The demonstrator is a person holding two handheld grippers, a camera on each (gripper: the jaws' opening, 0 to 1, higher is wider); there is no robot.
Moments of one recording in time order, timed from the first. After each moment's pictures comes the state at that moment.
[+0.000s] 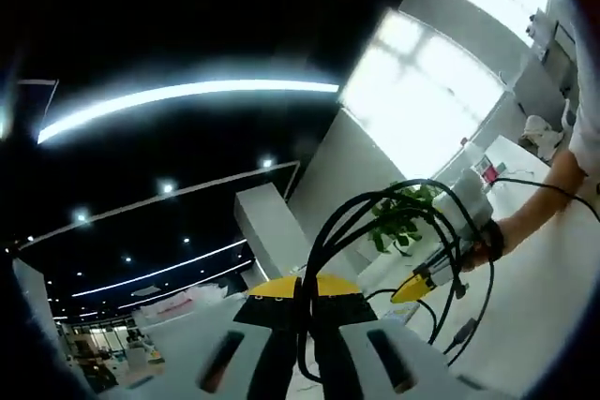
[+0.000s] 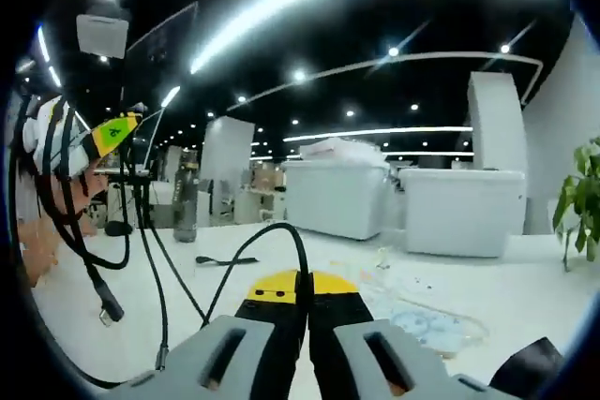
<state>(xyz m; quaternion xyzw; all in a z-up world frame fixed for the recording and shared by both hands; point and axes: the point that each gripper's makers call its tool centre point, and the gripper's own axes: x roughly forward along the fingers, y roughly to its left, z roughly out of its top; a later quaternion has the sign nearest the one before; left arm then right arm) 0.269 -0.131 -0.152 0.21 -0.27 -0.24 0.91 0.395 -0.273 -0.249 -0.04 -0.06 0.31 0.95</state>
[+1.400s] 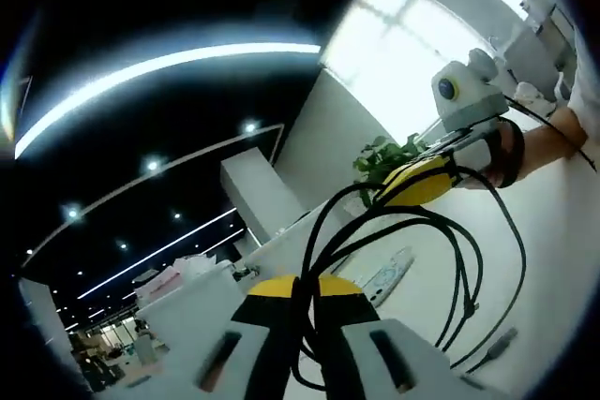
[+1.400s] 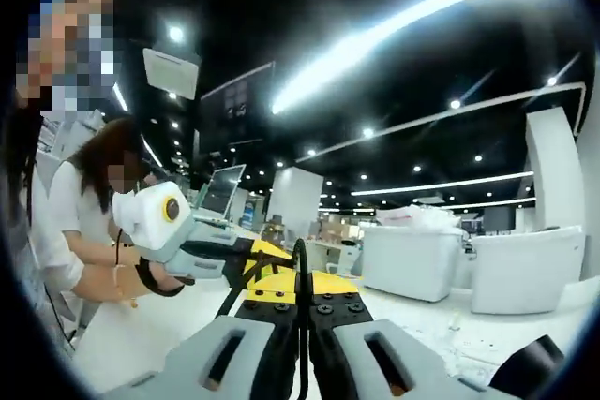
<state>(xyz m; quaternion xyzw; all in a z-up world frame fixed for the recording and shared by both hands) 0.307 -0.147 -0.203 0.28 -0.19 -0.24 0.91 0.285 -0.204 -0.195 -0.01 -0.16 0.51 0.85</state>
